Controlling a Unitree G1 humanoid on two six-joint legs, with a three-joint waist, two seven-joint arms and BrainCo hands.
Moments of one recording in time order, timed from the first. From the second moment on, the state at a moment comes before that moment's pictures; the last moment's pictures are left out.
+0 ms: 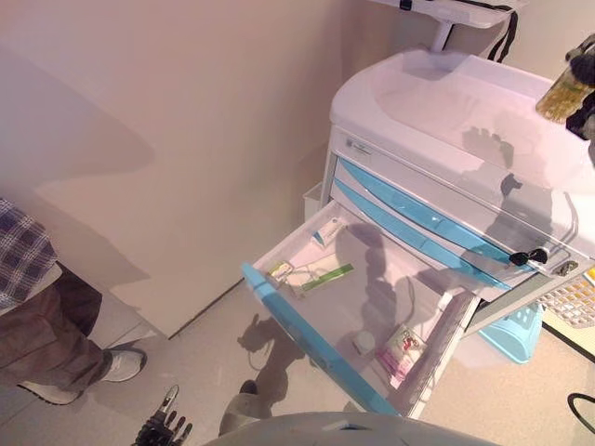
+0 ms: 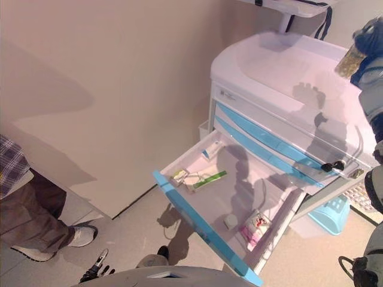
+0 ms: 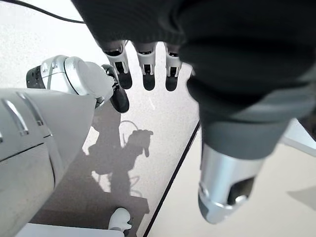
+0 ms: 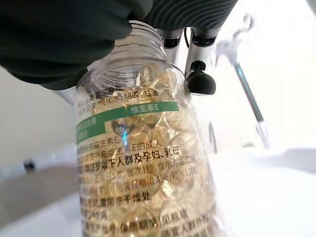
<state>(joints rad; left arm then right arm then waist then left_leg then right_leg) 0.21 0.29 0.19 1.03 -1.07 0.16 -0.12 -1.13 -1.05 0.65 0.85 -0.14 0.26 -0.16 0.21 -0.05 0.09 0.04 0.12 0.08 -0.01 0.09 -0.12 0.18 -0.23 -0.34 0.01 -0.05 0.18</state>
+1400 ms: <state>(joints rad) 0.22 0.30 0.19 1.06 -1.06 0.15 -0.21 -0.95 -0.89 0.48 0.99 -0.27 0.18 -0.48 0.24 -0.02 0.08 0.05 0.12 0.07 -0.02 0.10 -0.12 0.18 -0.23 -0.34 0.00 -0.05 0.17</state>
